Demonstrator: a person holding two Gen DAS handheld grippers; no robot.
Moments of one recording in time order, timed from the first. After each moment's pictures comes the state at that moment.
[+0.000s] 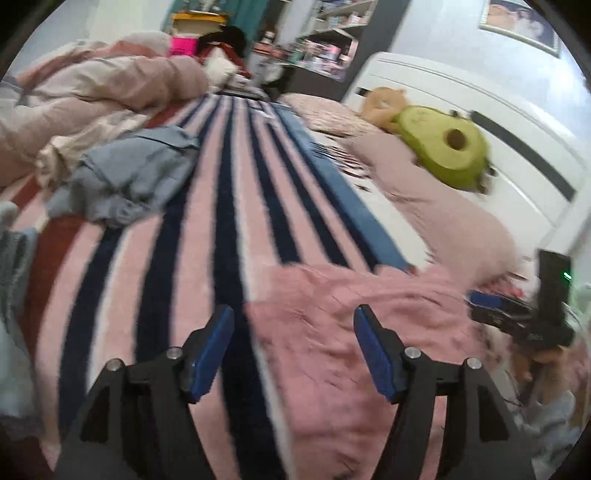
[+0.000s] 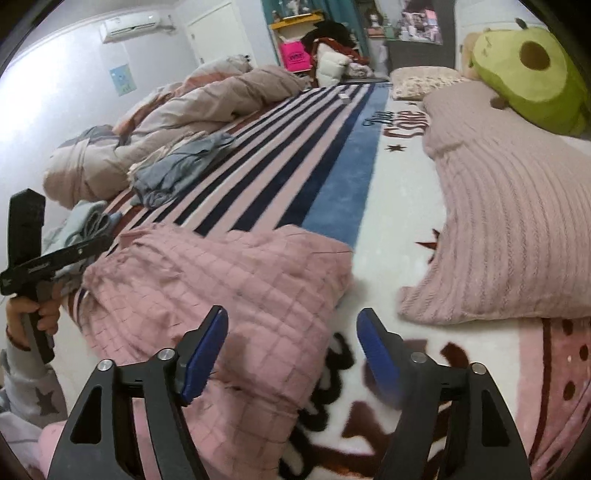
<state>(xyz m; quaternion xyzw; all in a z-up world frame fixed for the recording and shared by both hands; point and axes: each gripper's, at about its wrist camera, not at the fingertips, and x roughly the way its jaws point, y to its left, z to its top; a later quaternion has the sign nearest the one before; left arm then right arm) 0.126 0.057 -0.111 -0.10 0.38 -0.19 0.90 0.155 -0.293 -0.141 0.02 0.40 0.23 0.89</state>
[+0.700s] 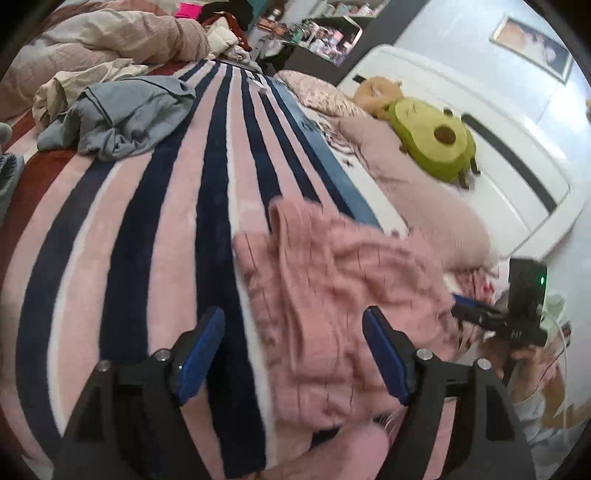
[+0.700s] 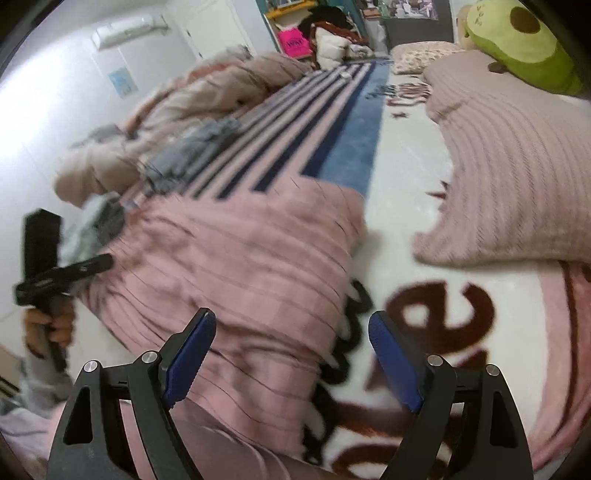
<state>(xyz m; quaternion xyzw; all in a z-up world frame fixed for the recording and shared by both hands) 0.109 0.071 -0.135 -0.17 0.42 -0.22 0.86 0.139 -0.305 -0.159 0.07 0.42 0.26 0.87</state>
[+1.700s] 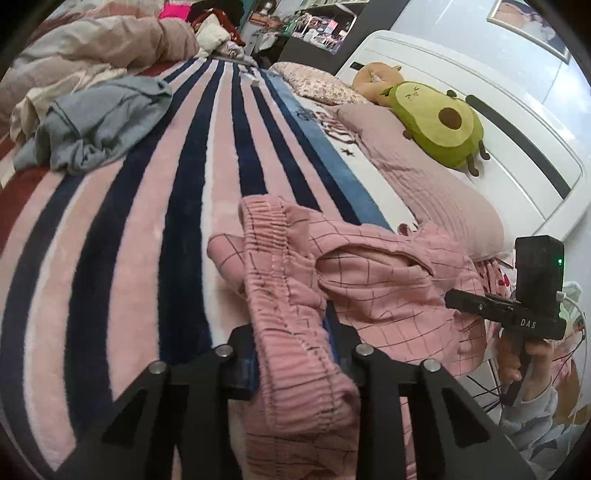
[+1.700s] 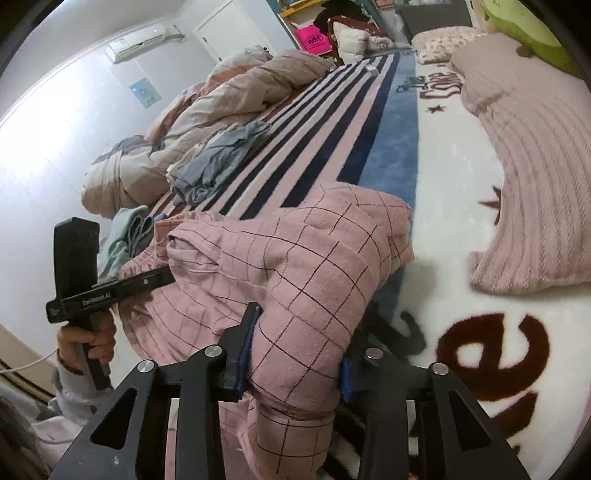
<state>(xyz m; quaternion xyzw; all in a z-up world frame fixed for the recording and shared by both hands) 0.127 0.034 -0.138 -0.13 0.43 -0.22 0.87 0.162 -0.287 -0.162 0.11 0.43 0.31 0.84</state>
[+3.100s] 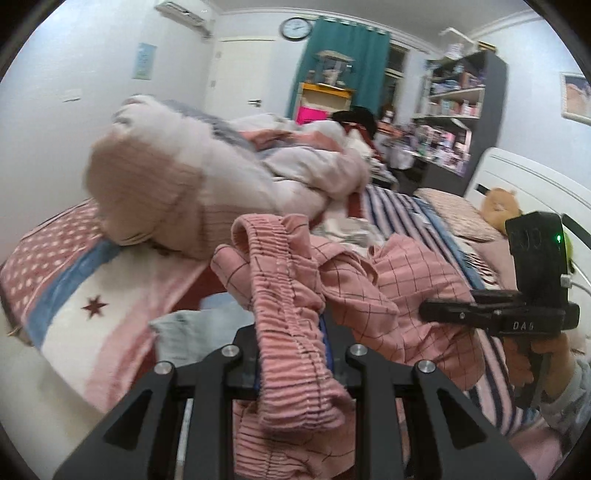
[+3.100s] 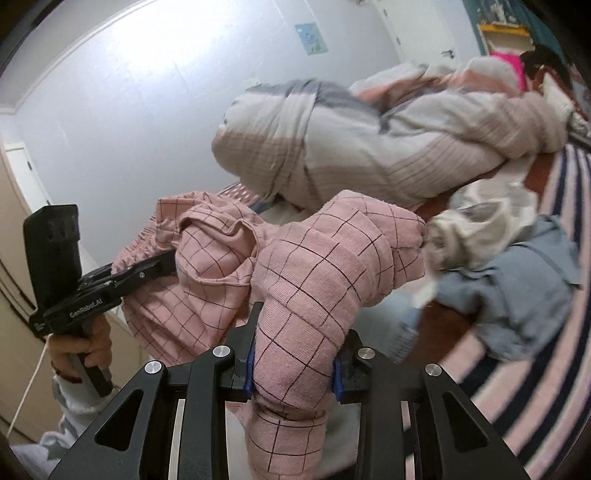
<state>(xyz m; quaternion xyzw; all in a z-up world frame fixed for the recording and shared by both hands) 0.036 0.403 -0.016 -0.12 0.27 0.07 0.95 0.196 0.188 -0.055 -0.04 0.36 0.55 0.75</state>
